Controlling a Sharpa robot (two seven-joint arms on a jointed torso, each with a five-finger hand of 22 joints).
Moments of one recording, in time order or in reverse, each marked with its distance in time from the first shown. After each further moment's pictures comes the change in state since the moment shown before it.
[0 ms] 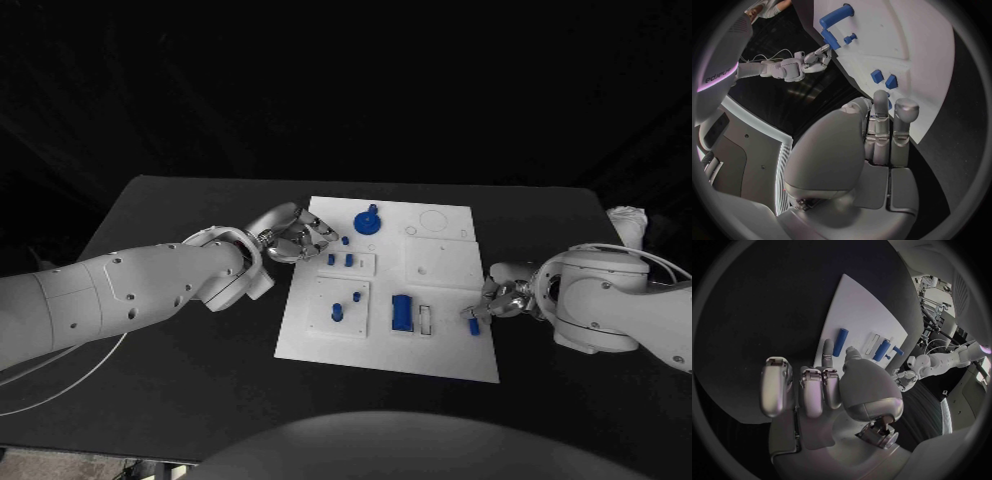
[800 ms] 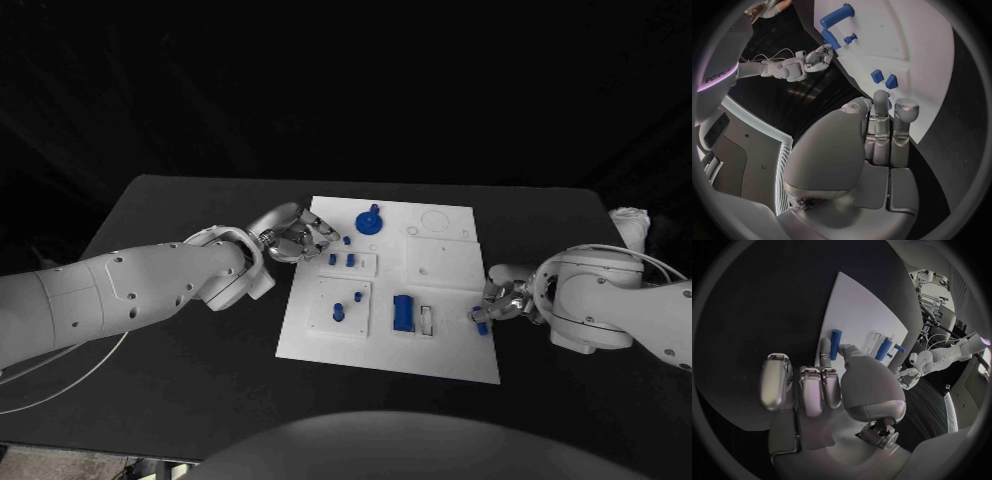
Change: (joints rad) left arm 0.000 -0.003 0.000 0.003 0.000 -0.001 0.000; left_hand 0.000 0.000 0.000 0.000 0.000 0.000 0.000 0.000 0.001 0.000 0.000 0.000 0.000 0.000 0.000 0.000 0.000 0.000 0.000 0.000 0.000 0.000; right arm -0.013 0.024 0.008 -0.040 0.062 0.001 0.002; right_hand 0.086 -0.077 0.229 -0.054 0.478 0.036 0.029 -0.120 -0.020 -0.003 0.019 0.000 0.000 -0.003 0.018 -0.011 0.000 0.003 -0.011 0.011 -0.071 0.001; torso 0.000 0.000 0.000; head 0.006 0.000
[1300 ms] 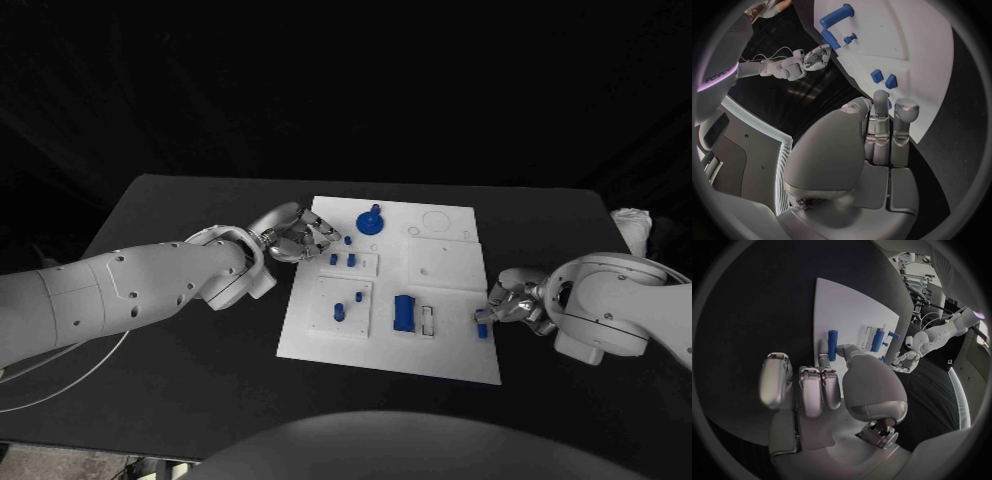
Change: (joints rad) left arm 0.000 -0.002 0.000 0.000 0.000 0.000 -0.001; left_hand 0.000 0.000 0.000 0.000 0.000 0.000 0.000 0.000 0.000 0.000 0.000 0.000 0.000 0.000 0.000 0.000 0.000 0.000 0.000 0.000 0.000 0.000; right arm -0.001 -0.051 -0.003 0.030 0.206 -0.081 0.009; right_hand -0.015 -0.035 0.091 -0.017 0.037 0.020 0.001 -0.153 -0.024 0.000 0.000 0.000 0.000 0.000 0.000 -0.005 0.000 0.000 -0.004 0.004 -0.013 0.000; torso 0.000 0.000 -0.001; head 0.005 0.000
